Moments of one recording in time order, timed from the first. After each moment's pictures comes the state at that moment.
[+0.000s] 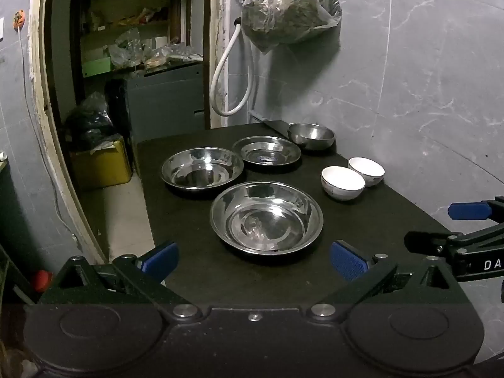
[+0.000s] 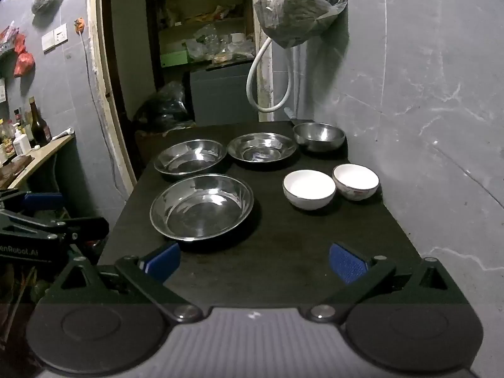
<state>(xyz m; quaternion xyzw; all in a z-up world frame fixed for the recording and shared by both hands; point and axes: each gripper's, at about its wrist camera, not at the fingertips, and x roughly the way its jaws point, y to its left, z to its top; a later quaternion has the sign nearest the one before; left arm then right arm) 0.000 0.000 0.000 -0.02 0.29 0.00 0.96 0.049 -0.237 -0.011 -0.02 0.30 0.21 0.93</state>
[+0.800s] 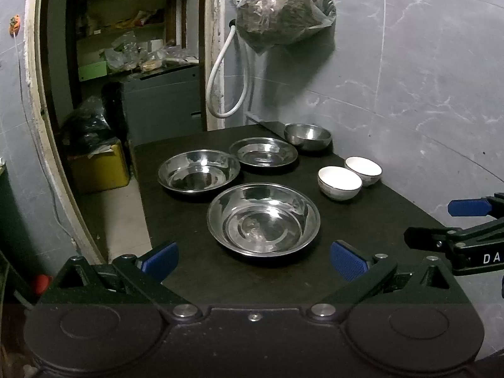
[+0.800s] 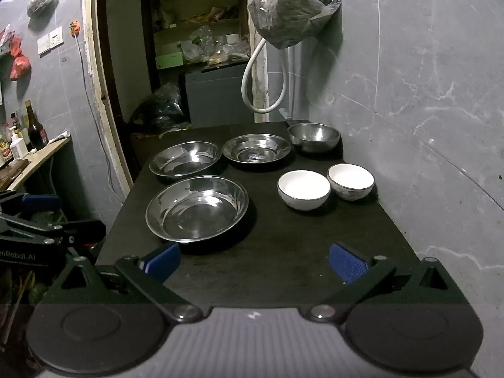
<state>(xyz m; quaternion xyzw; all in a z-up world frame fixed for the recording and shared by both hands) 0.000 -0.002 0.000 -0.01 0.28 0.00 0.96 0.049 -0.240 -0.010 -0.01 0.30 0.21 0.93</state>
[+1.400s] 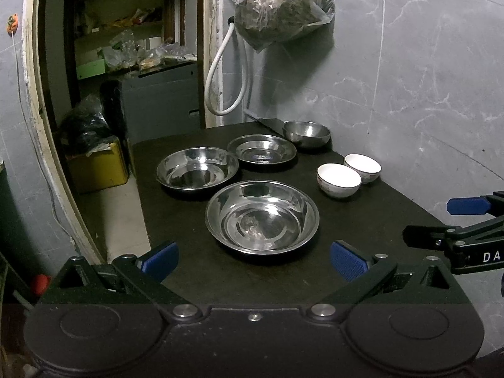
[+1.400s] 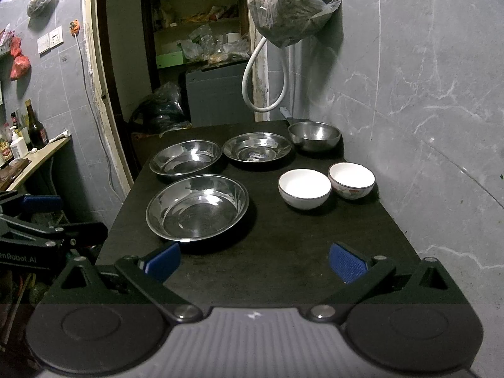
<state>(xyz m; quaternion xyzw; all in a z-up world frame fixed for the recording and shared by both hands) 0.002 -0.004 -0.002 0.00 0.29 0.00 0.96 0.048 -0.240 -0.010 -0.01 0.30 0.21 0.93</state>
